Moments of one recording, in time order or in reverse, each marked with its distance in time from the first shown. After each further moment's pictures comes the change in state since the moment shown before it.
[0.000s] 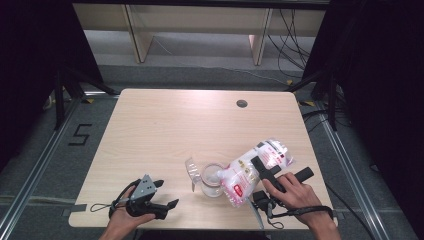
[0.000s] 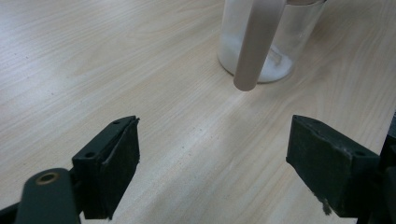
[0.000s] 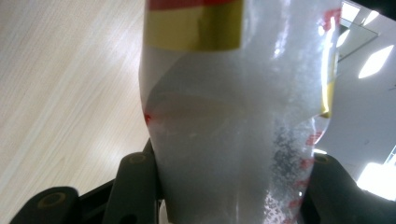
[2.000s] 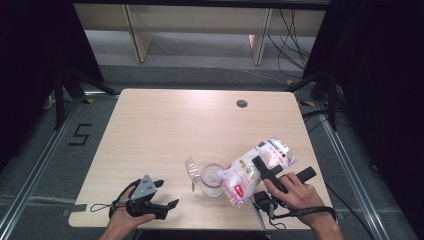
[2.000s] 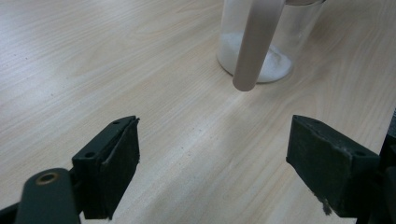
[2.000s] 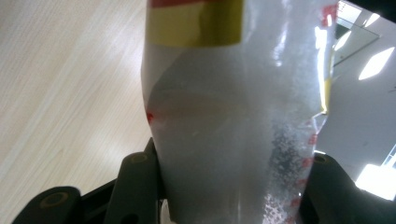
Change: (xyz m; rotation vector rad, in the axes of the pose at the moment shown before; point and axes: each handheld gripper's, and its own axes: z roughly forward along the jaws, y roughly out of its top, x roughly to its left) left arm 0.000 0.000 -0.001 -0.001 0.005 0.013; right arm -0.007 -0.003 -0.008 0.012 0.005 -0.015
